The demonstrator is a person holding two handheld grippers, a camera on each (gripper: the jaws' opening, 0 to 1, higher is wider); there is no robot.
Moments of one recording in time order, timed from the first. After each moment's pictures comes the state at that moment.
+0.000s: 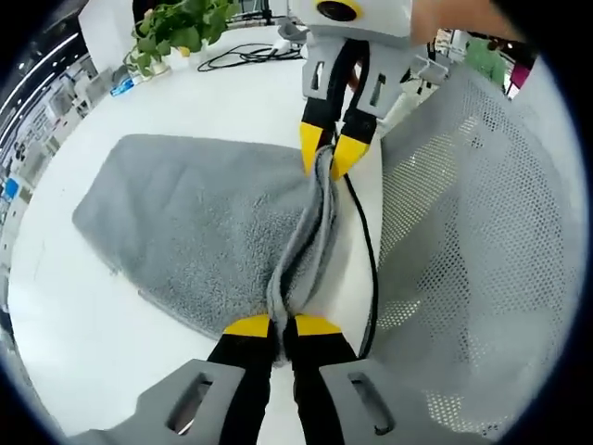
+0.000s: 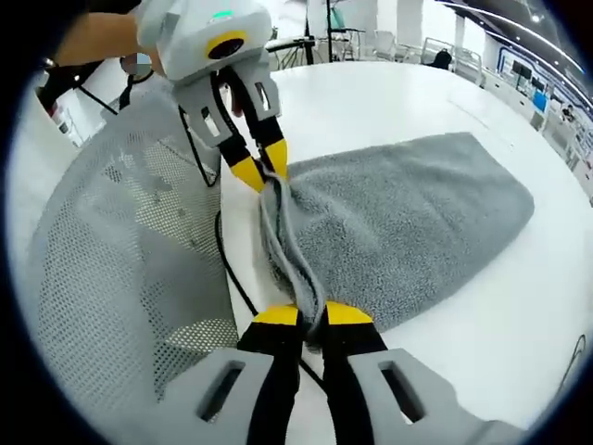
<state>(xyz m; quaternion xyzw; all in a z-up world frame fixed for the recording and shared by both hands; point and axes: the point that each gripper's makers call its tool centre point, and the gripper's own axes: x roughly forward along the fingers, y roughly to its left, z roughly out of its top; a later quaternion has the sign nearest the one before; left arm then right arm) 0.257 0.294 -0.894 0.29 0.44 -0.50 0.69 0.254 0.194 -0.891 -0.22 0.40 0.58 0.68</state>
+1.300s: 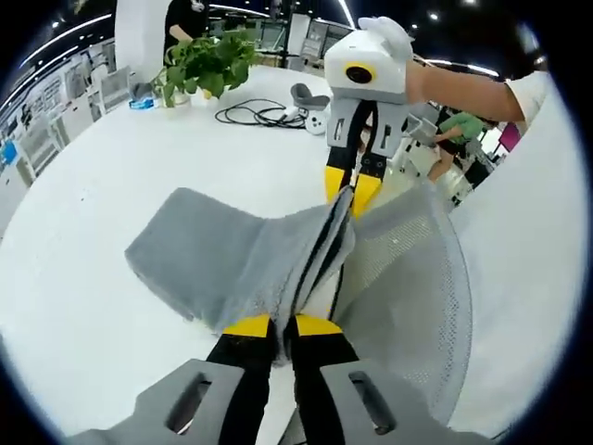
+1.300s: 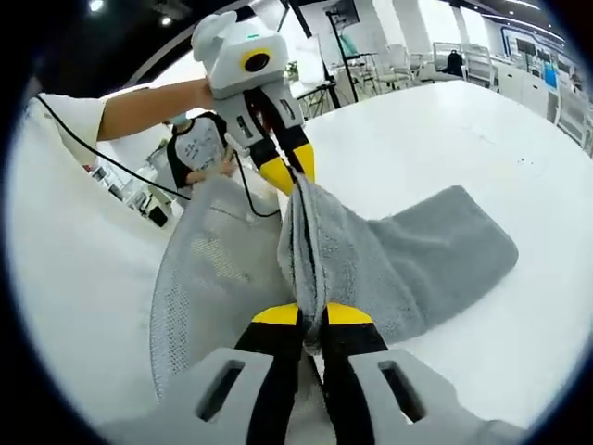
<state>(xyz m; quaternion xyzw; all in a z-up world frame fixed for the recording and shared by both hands) 0.277 0.288 -0.775 0.20 0.41 -0.52 0.72 0.252 0.192 -0.779 -0.13 0.39 0.63 0.66</state>
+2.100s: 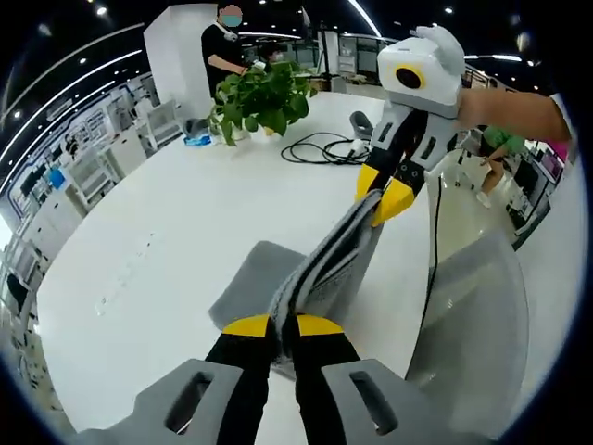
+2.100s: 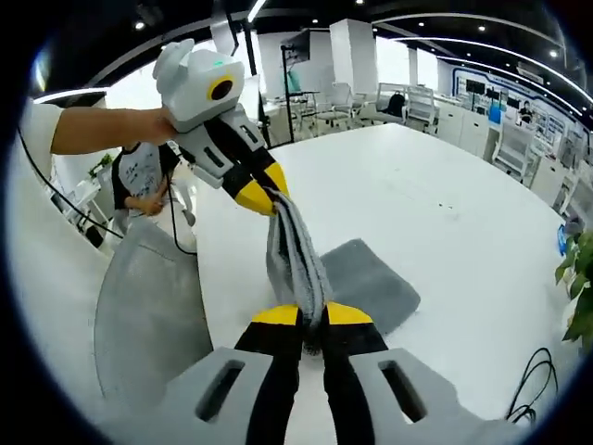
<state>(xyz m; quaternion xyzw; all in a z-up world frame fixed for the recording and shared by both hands) 0.386 0.274 -0.747 0.24 0.33 -0.42 0.81 0.365 0.176 -0.748 -0.15 0.30 0.52 0.79</state>
